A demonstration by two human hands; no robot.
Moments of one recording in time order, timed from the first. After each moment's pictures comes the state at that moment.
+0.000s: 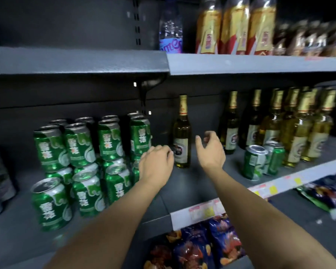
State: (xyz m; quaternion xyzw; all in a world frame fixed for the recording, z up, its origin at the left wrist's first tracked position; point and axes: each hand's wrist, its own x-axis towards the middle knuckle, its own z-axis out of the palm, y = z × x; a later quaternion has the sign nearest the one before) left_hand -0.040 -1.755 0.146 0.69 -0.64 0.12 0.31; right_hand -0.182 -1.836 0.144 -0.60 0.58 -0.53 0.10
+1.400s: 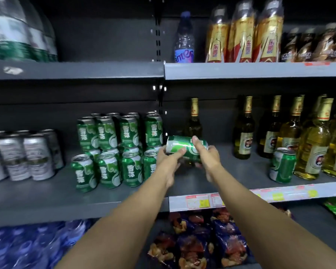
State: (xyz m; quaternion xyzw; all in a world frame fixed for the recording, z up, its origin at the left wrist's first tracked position) left_hand -0.105 -1.721 0.145 0.50 -0.29 -0.39 0.72; right_hand -0.200 -1.789 0.144 -0.54 0.42 -0.49 0.54
